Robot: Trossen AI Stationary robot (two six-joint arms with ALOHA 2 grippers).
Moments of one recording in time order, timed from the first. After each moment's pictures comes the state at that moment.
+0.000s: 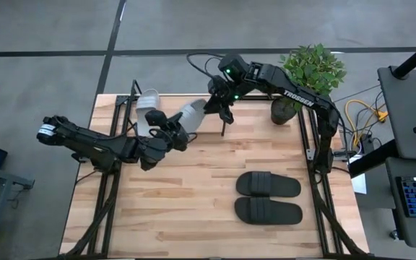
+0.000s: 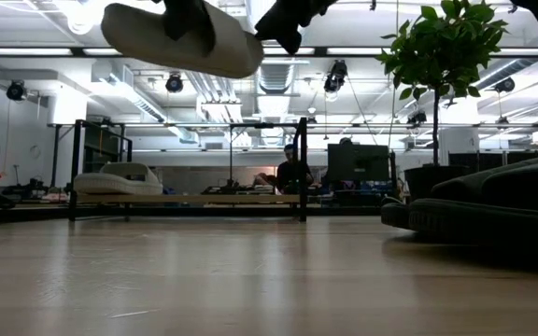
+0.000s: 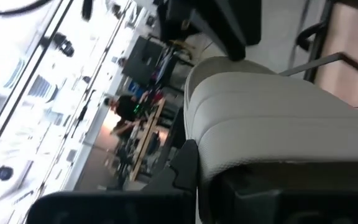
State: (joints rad) left arm -0.22 1.26 1.02 0.02 -1.31 0.82; right arm -0.38 1.89 2.11 -0.97 -0.50 -0.24
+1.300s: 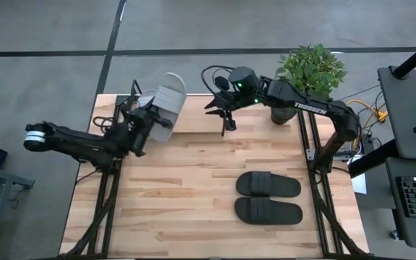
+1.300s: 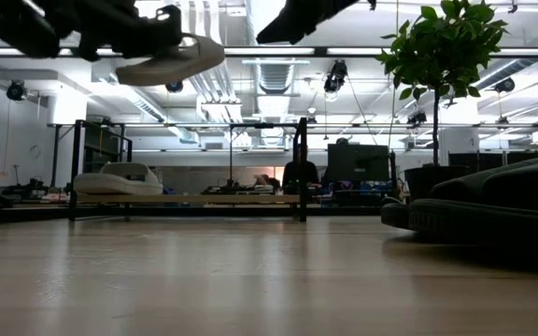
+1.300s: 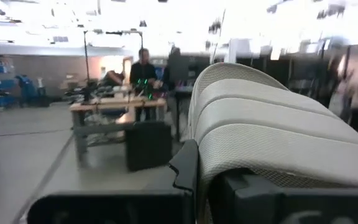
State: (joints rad) left arm 0.05 1.05 0.43 1.17 -1.13 0.42; right arm -0.33 1.66 1.64 -0.50 -0.31 -0.52
